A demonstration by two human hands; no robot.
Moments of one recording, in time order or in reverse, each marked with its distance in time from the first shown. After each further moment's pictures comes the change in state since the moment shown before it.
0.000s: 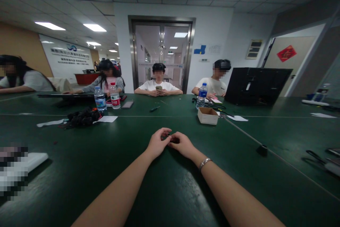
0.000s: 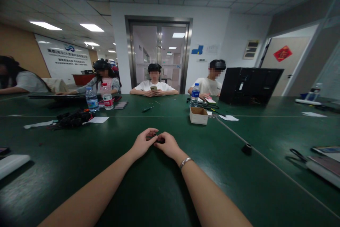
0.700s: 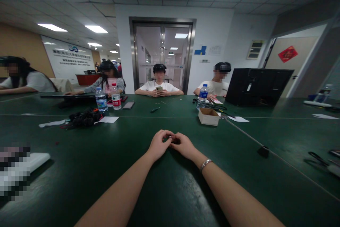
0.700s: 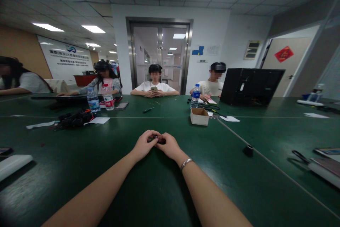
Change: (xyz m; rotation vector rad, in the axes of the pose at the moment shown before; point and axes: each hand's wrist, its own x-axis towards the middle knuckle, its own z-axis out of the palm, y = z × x) left_hand -0.003 0.006 -0.001 0.144 -0.007 0.088; right_hand 0.000 0.000 0.000 -0.017 0.004 -0.004
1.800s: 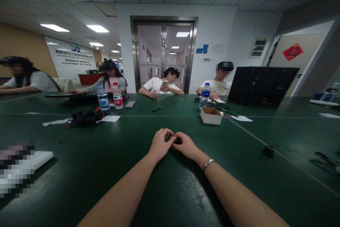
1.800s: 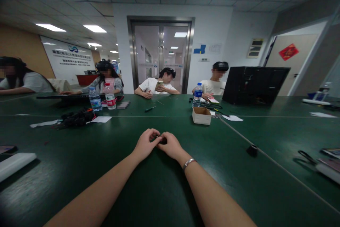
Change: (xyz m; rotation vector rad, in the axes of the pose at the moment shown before) left_hand -0.003 0.001 0.001 0.174 0.064 -0.011; right_hand 0.000 0.000 0.002 -0.087 0.018 -0.066
